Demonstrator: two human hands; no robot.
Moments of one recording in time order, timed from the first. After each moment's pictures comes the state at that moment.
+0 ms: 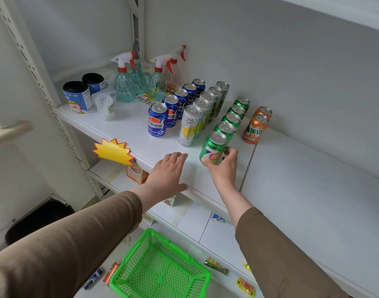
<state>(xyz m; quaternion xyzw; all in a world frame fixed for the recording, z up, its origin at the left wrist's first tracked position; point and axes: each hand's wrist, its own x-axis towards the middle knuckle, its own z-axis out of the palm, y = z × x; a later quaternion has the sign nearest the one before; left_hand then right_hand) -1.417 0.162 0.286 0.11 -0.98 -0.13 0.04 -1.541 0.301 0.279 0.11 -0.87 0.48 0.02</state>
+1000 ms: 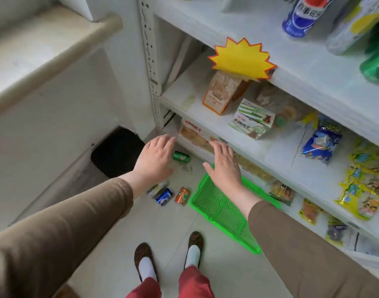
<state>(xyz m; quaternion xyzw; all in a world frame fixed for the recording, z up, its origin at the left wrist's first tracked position) -1.117 -0.066 0.073 0.15 -0.98 -0.10 -0.05 -1.246 0.126 0.063 0.37 -0.91 0.14 -0.09</state>
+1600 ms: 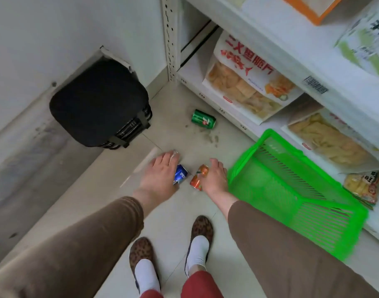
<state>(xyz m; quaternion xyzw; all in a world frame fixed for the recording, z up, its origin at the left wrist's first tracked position) -1.083 -0.062 -0.320 0.23 -0.94 -0.19 -0.19 -1.202 0.071 -0.368 0.14 -0.92 0.14 -0.34</state>
